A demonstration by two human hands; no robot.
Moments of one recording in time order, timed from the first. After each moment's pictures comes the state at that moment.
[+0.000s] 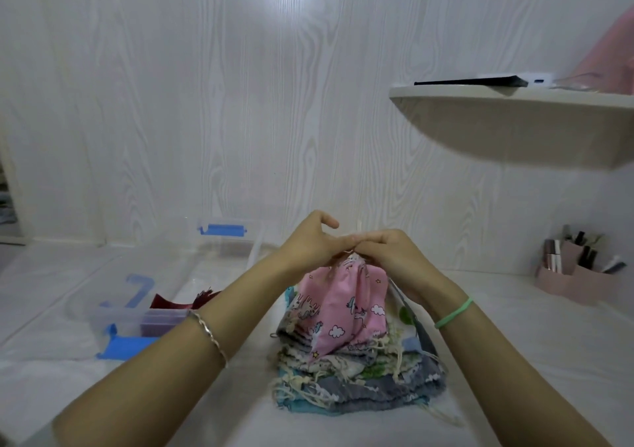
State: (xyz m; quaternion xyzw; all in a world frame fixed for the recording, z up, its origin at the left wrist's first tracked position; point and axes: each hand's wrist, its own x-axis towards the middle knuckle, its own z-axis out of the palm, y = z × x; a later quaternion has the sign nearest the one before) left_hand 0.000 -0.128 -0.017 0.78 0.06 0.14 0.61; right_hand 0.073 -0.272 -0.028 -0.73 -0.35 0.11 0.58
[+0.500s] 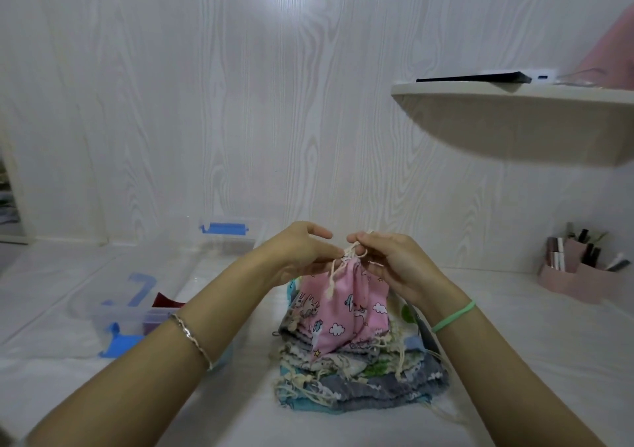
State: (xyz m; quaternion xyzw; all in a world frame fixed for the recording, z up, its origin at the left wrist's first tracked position) left_hand -0.011 -0.114 -0.013 0.71 0.13 0.05 0.69; right_hand 0.071 -0.267 -0.034 -0.62 -0.24 0.19 0.72
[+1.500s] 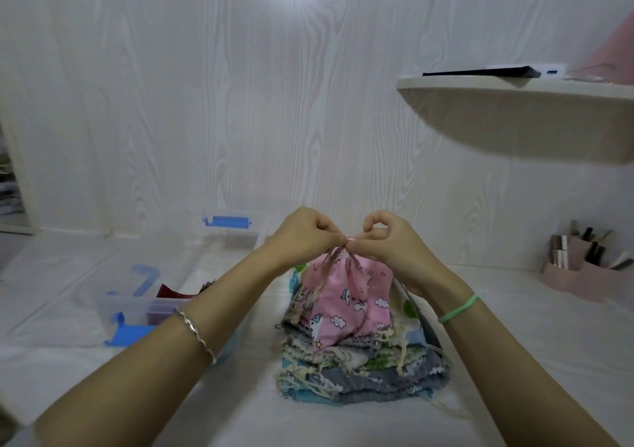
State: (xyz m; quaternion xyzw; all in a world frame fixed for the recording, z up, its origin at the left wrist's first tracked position) left_hand -0.010 -0.111 -0.015 0.87 0.05 0.18 0.44; right_hand 0.057 -0.267 -0.021 -0.72 -0.31 0.09 0.61
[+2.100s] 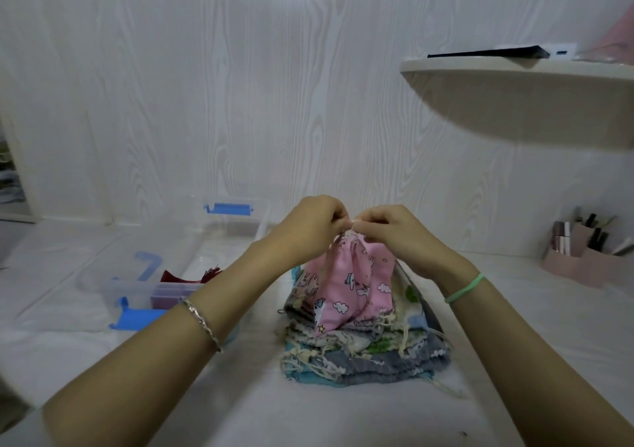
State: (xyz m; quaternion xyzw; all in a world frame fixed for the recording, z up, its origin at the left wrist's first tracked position) left_hand -0.011 -0.119 -0.014 0.94 0.00 0.23 0.24; right_hand 0.065 -0.268 -0.022 -0.78 -0.38 0.05 0.50
